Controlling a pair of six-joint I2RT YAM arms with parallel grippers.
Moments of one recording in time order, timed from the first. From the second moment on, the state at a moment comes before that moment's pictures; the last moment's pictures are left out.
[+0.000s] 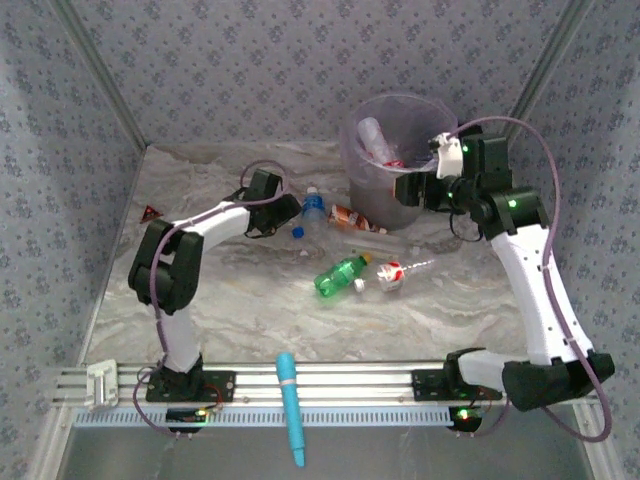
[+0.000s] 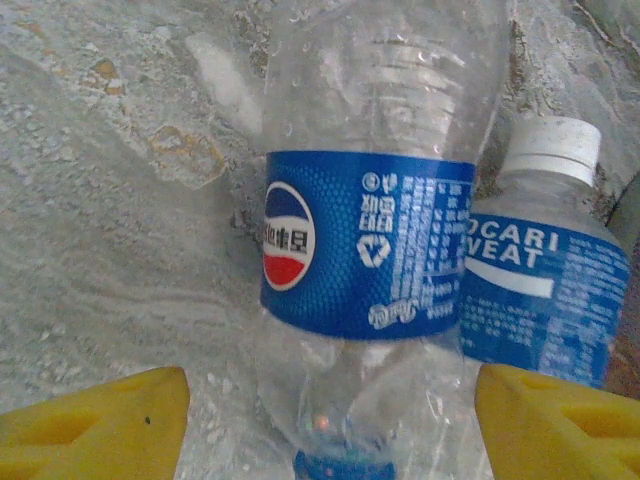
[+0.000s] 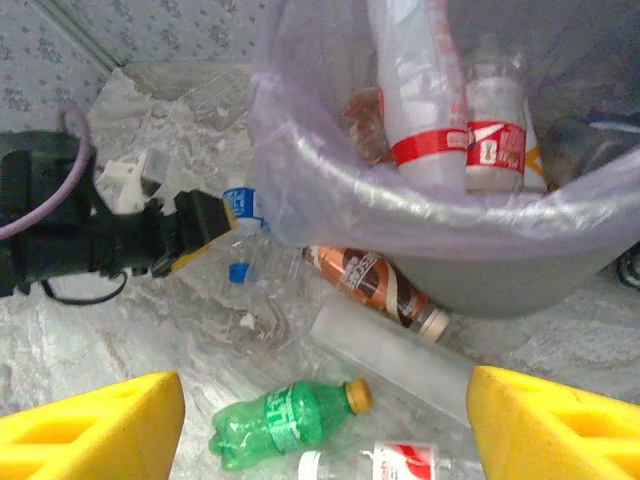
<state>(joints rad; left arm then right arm) -0.44 1.90 1.26 -0.29 0.06 -0.95 0.21 1.22 1.50 -0.94 -0.31 0.16</state>
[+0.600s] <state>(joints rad) -0.45 1.99 1.28 -0.24 0.06 -0.94 0.21 1.18 1.46 -0.94 -0.31 0.18</state>
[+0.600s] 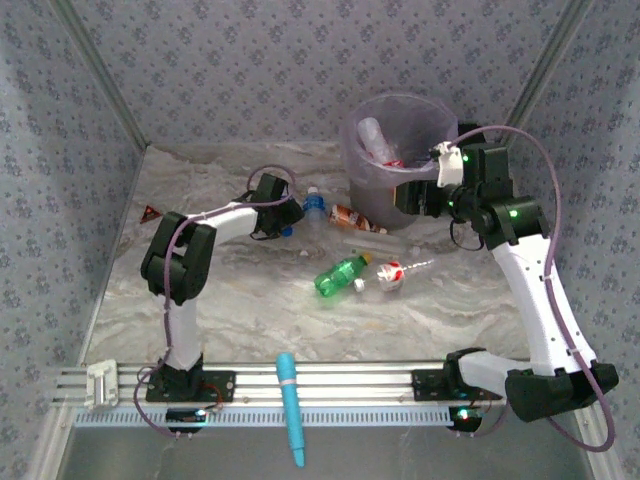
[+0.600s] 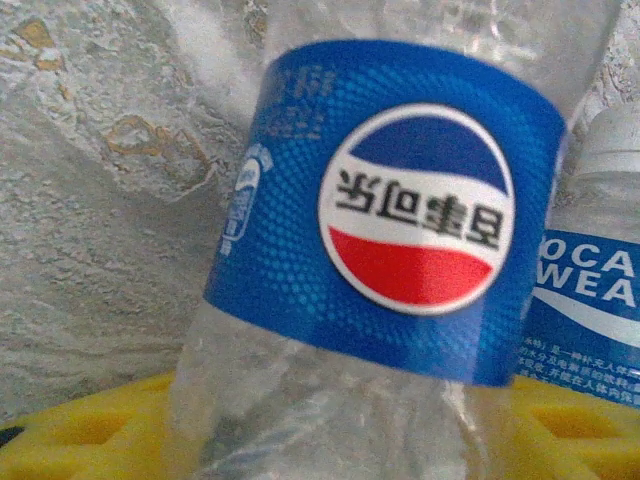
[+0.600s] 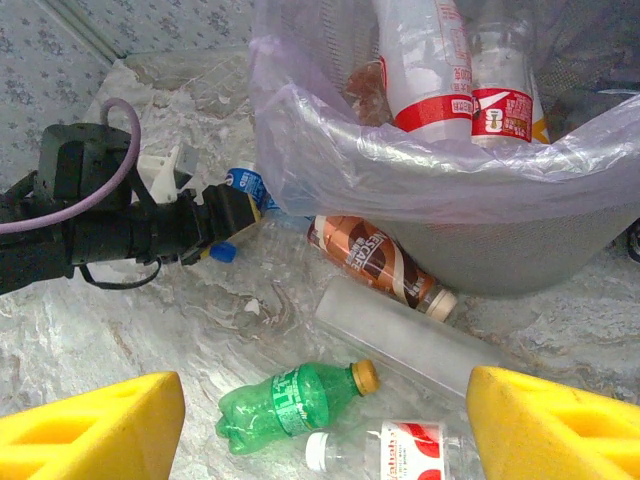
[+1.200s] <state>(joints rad) -0.46 1.76 1.20 -0.28 0.02 -0.82 0.29 1.18 1.47 -0.90 -0.34 0.20</state>
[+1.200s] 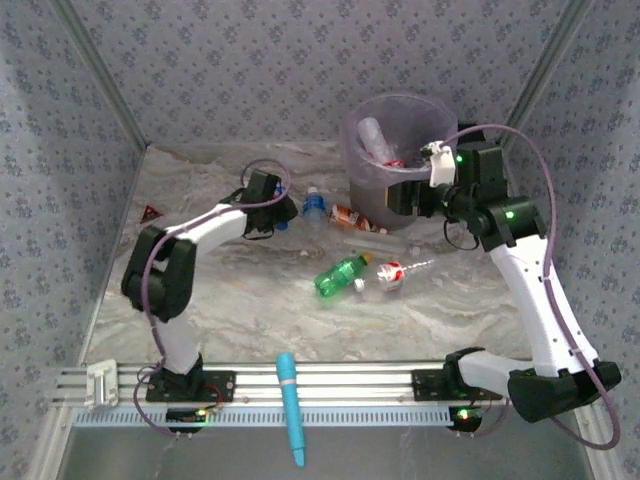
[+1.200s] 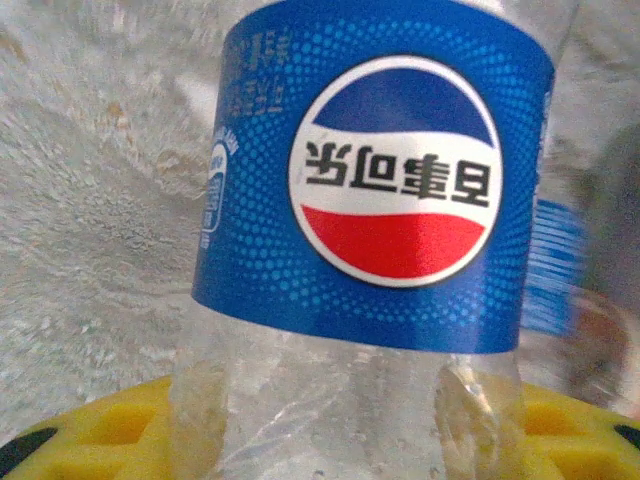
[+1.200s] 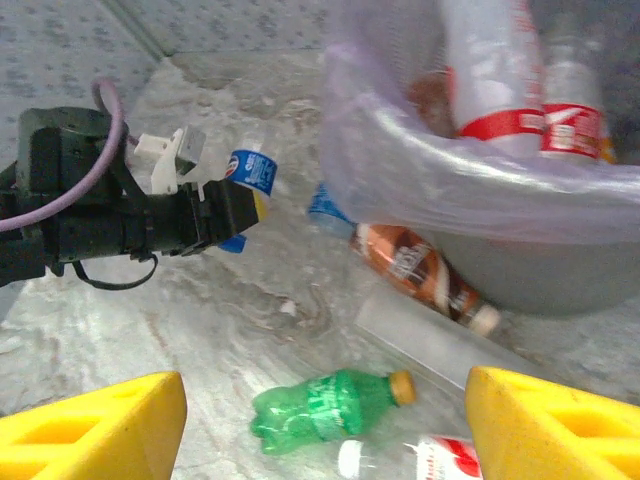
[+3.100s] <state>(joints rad) -0.67 1.13 0.85 0.02 0.30 -0.45 0.50 1.64 1.86 -0.70 -0.36 0.22</state>
